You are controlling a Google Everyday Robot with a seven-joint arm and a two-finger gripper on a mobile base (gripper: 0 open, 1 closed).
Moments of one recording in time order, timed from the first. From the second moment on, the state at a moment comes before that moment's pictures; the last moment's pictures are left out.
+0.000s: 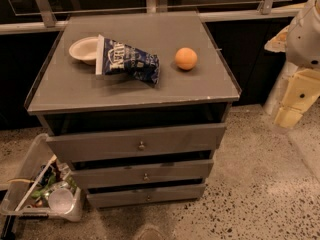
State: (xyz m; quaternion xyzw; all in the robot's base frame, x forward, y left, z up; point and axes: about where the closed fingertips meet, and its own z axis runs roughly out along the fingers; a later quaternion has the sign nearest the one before) arm 0.438 -0.216 0.977 -0.60 0.78 -0.04 0.16
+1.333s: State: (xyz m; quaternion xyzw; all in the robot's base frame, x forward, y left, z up) arm 0.410 -0.200 0.894 -0.65 0.73 0.03 0.21
